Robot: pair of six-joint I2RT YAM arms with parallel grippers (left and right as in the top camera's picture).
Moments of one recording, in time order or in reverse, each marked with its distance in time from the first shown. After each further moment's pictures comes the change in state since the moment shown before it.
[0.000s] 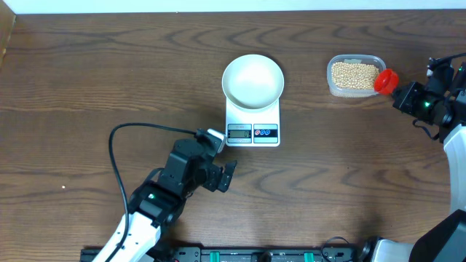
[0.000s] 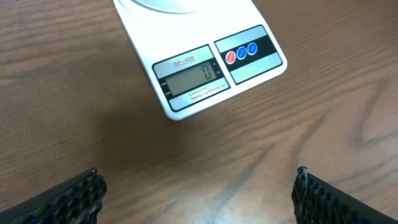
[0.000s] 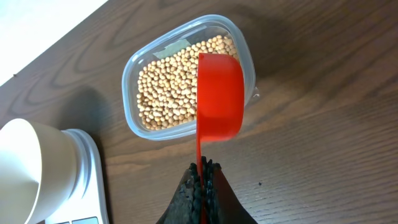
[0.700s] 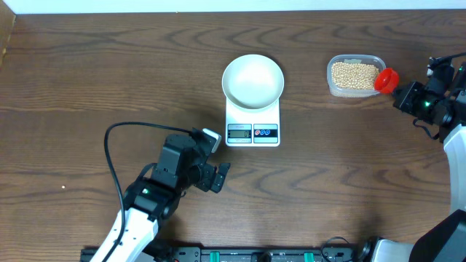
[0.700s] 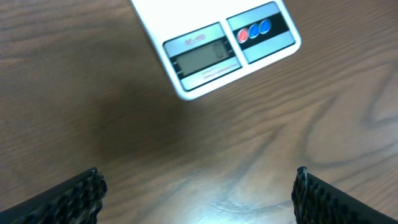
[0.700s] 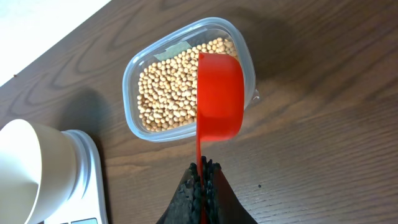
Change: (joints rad) left arm 0.085 0.031 0.045 -0.108 0.058 0.076; right arm 0.000 0.000 0.000 0.007 0.000 -0.003
